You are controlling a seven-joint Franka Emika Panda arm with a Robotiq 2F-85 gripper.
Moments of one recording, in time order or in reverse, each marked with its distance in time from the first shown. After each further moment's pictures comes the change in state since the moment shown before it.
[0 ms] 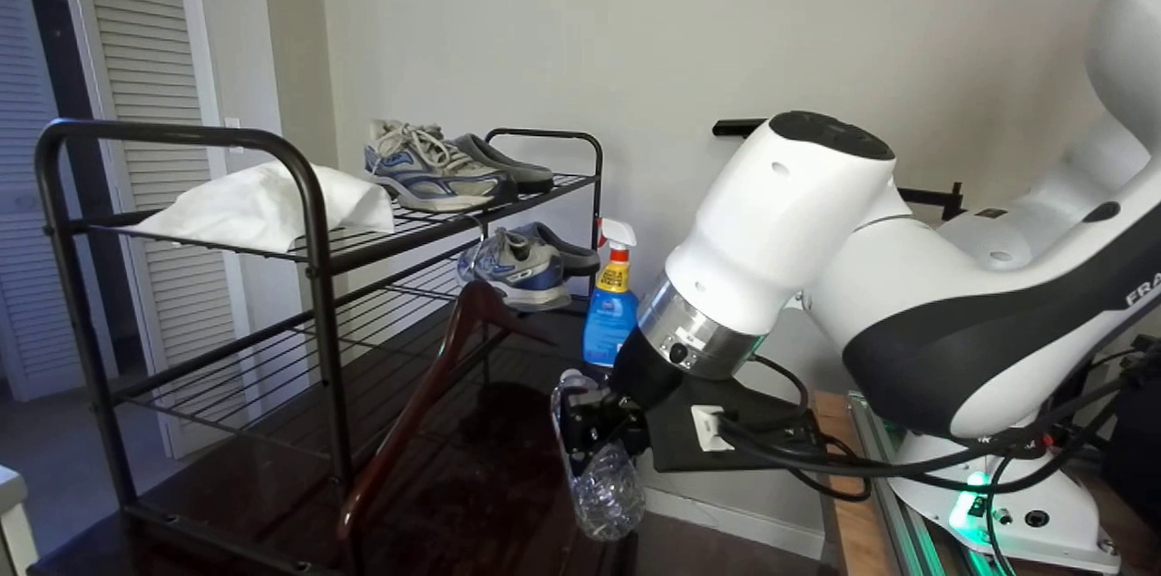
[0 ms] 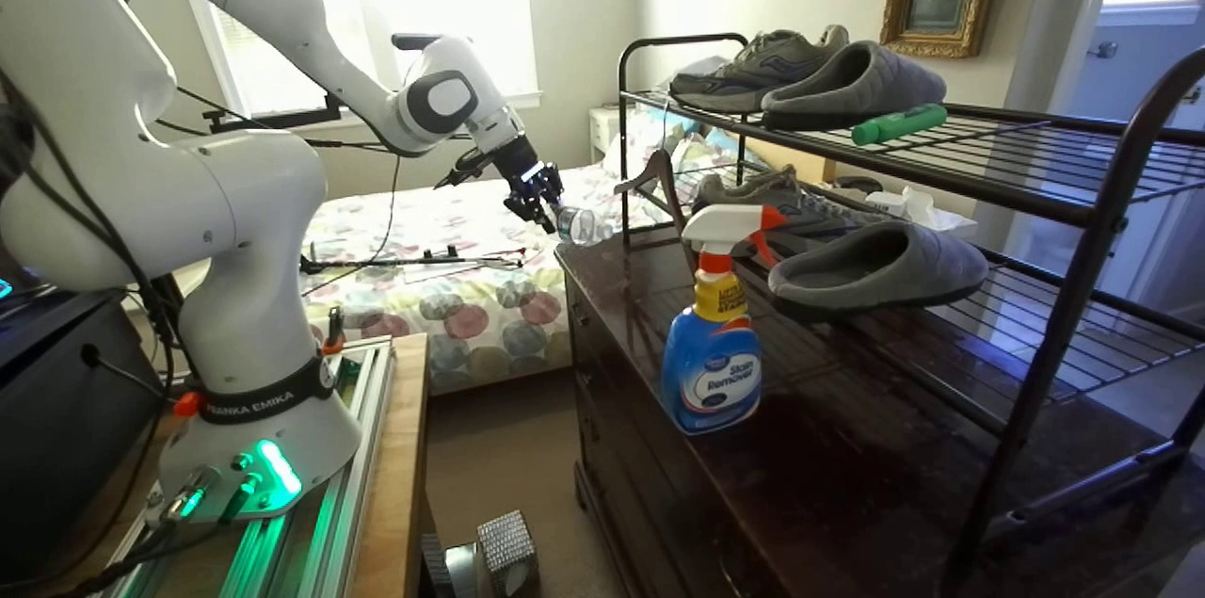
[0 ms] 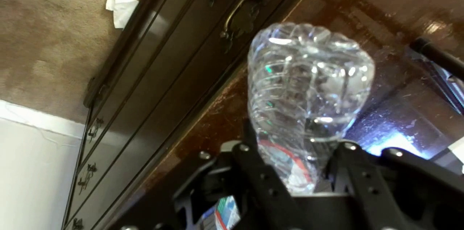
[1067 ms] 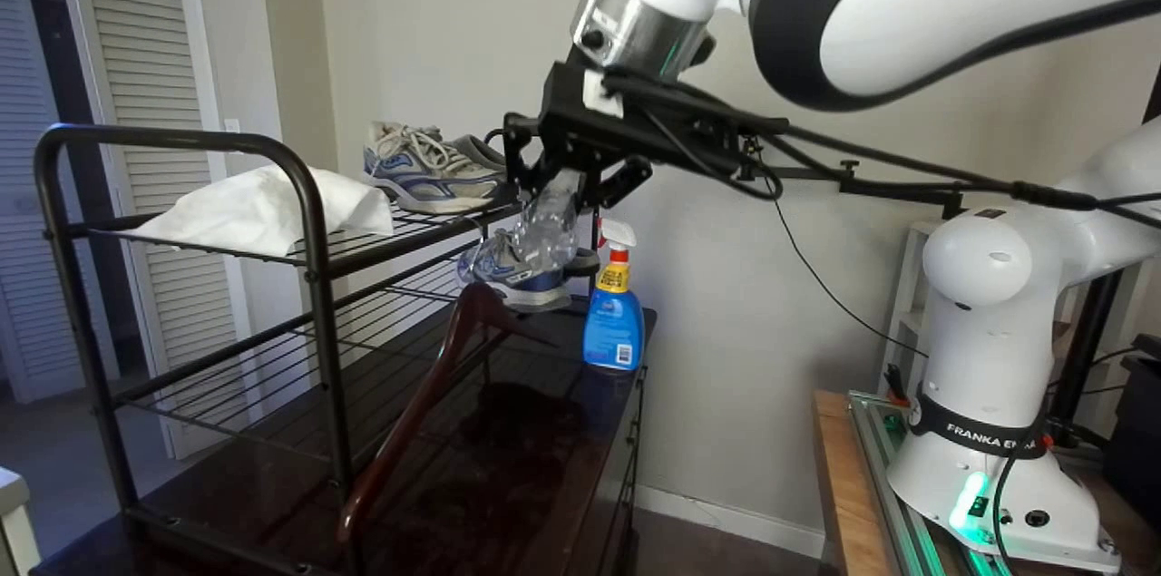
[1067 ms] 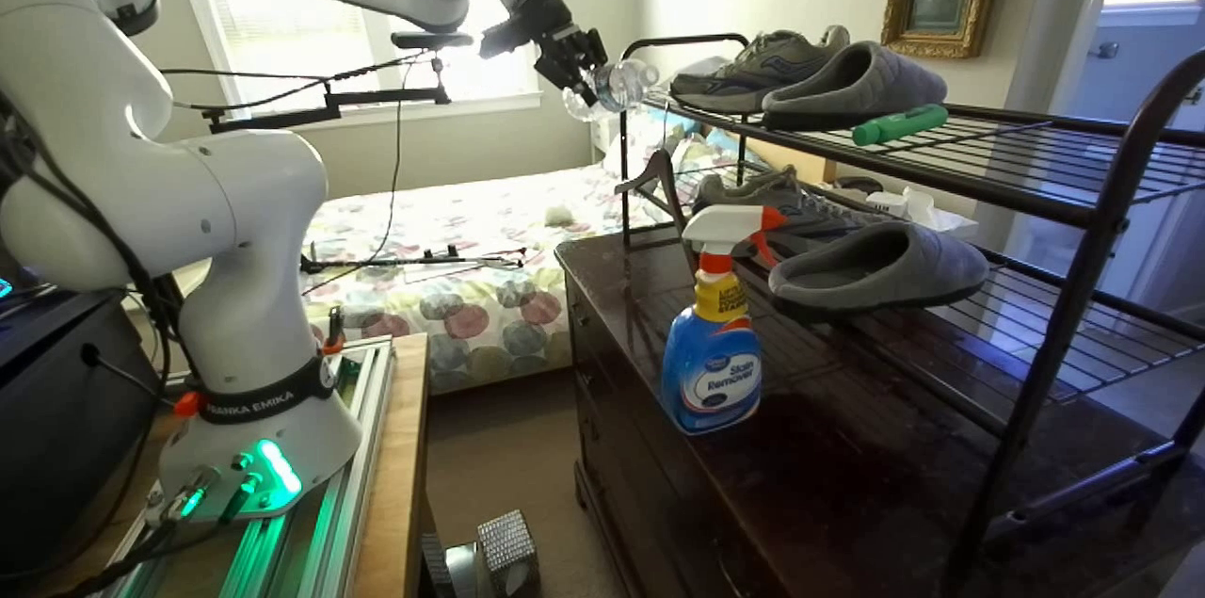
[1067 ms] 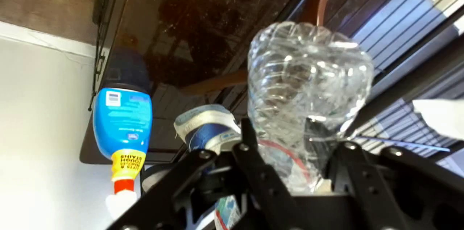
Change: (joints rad) arm -0.001 0.205 -0.408 0.356 -0.147 -0.525 -0.063
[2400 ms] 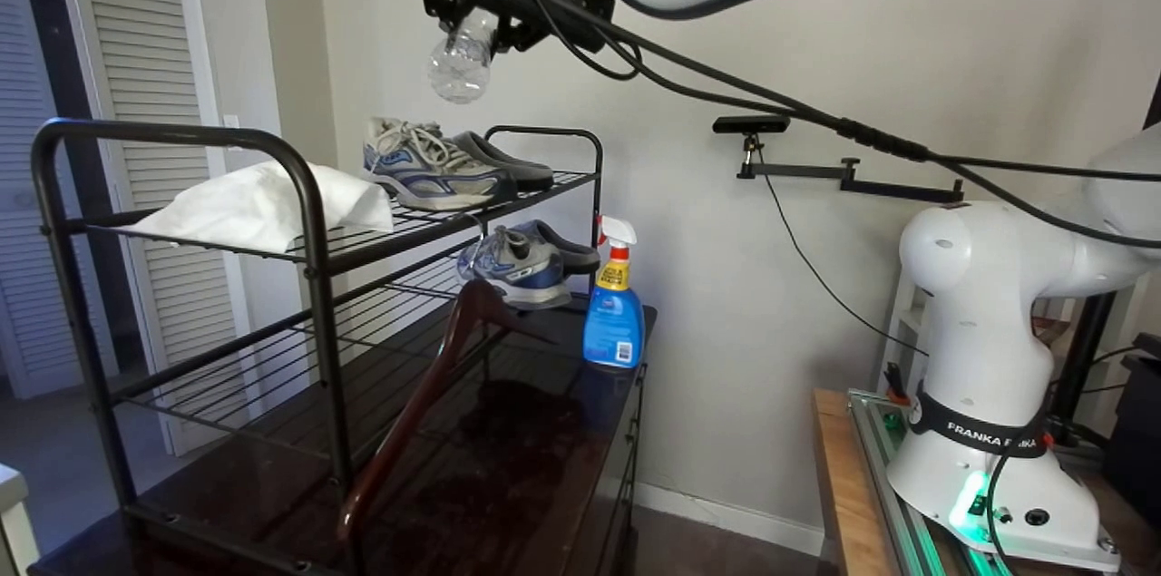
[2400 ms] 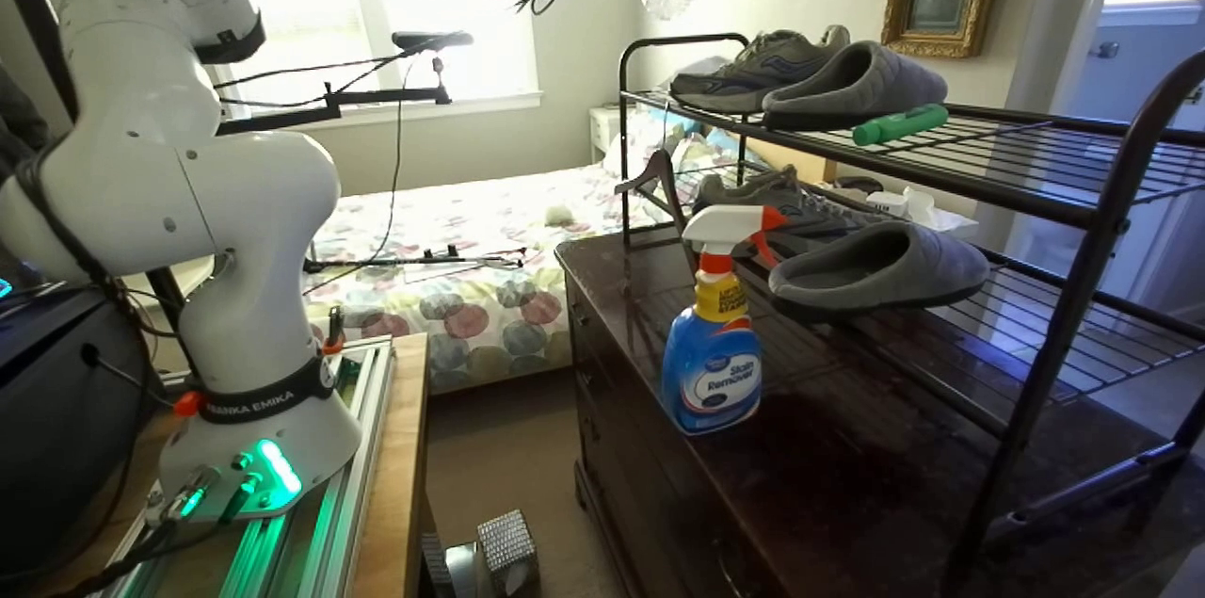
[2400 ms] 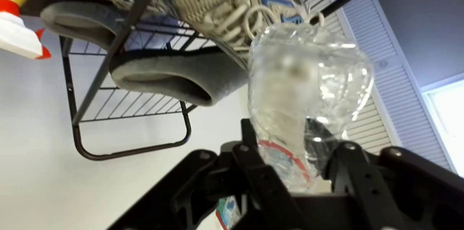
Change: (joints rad) arm -0.420 0.123 0.063 0.333 -0.134 0.074 -0.131
